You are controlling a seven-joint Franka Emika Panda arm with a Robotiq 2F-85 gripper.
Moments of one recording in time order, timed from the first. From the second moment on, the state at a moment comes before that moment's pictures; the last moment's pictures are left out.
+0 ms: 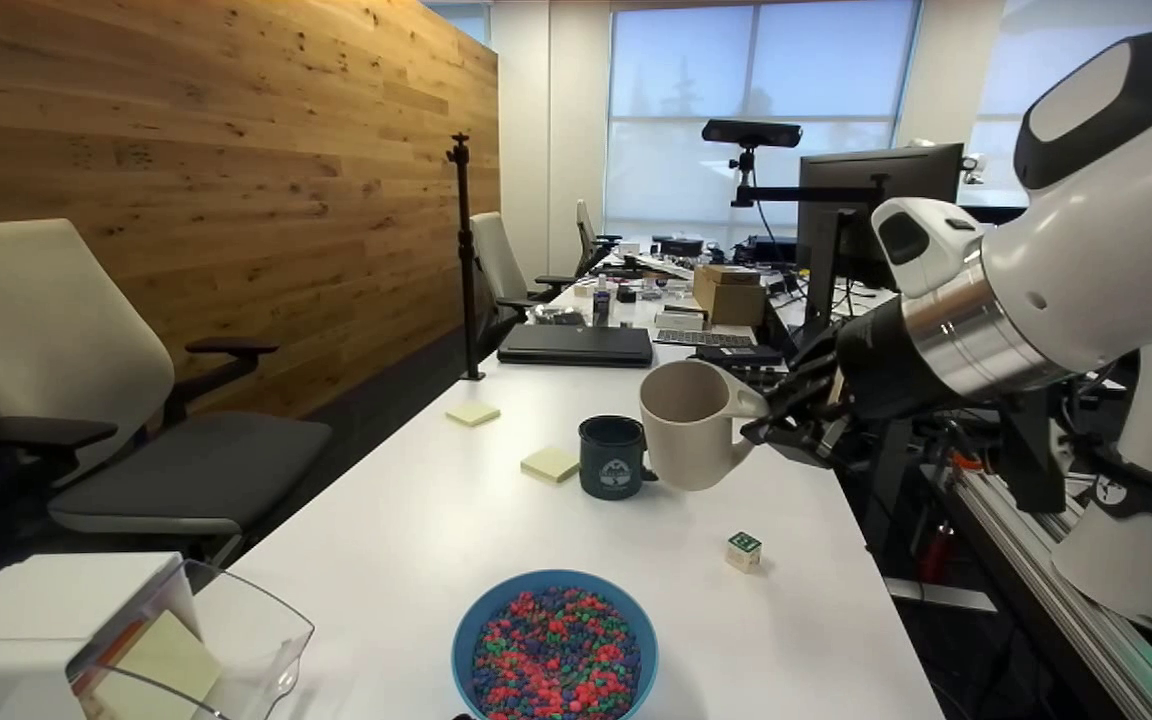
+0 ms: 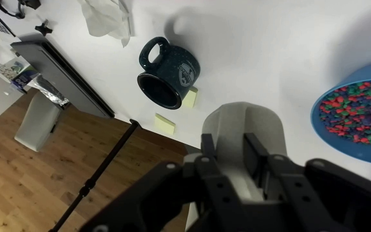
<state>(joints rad) 0.33 -0.27 0.34 -2.72 -1.10 2.23 1.58</state>
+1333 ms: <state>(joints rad) 0.43 0.12 0.45 -2.40 -1.10 1.71 1.50</state>
